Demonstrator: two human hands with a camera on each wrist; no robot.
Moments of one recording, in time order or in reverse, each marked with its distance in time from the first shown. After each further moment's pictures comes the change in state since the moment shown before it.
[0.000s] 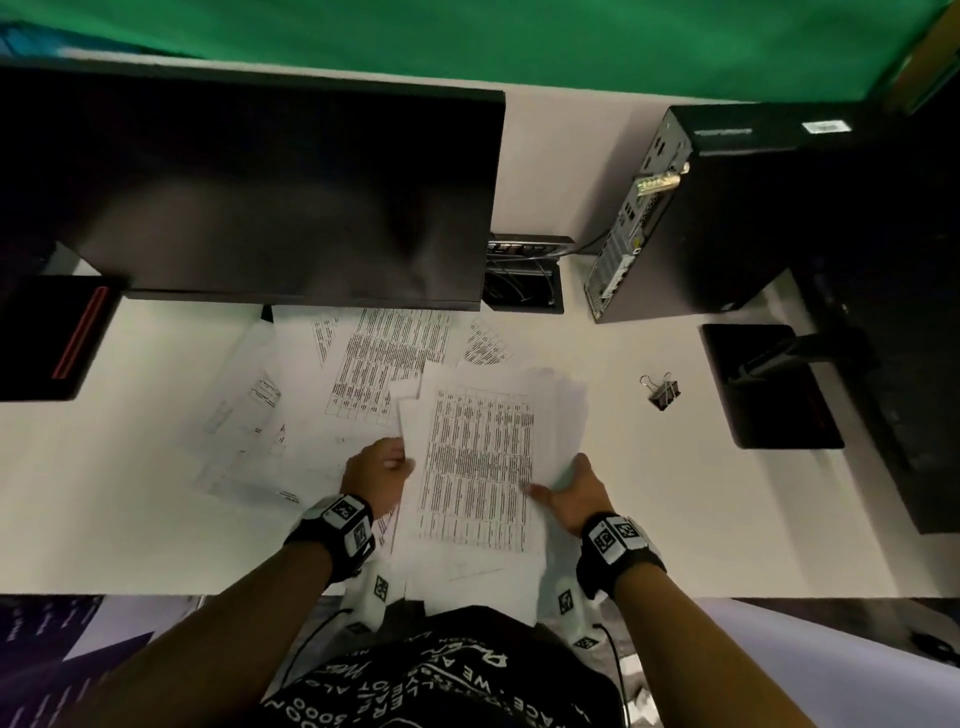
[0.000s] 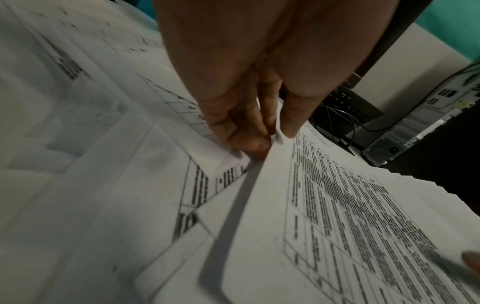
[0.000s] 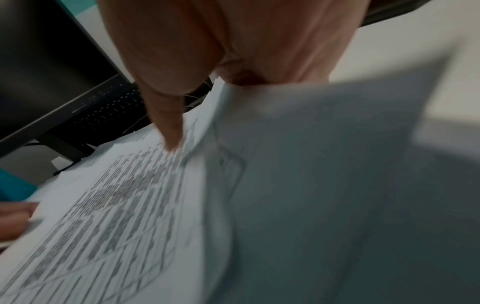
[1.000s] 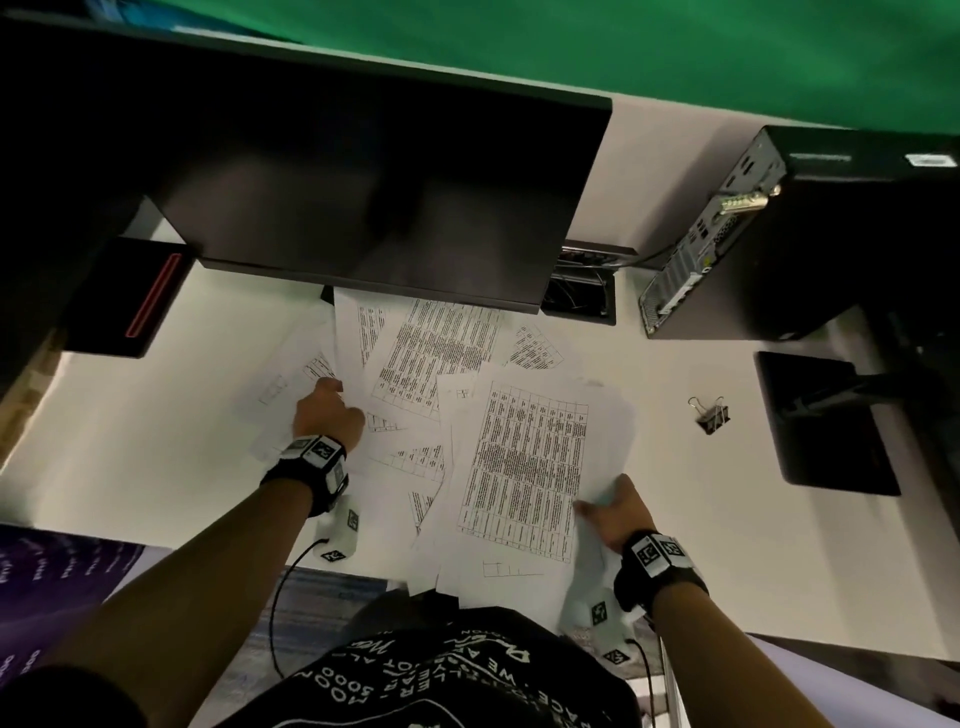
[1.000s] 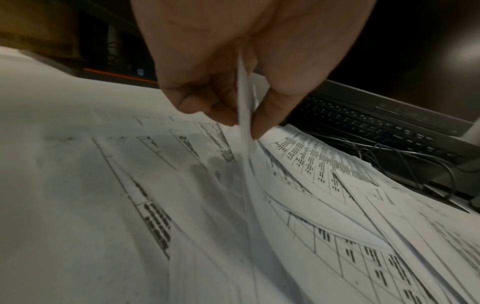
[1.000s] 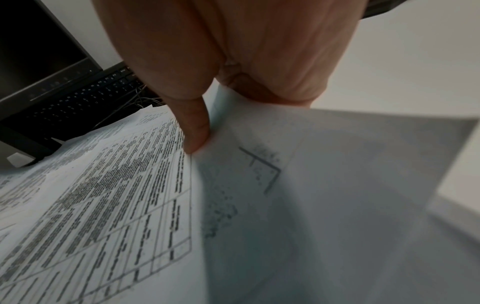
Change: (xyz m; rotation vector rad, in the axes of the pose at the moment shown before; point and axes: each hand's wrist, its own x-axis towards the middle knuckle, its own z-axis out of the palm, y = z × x) left_hand 0.037 -0.029 -0.097 -0.032 0.321 -0.320; right_hand 0.006 0.004 0.004 -0.101 0.031 0.038
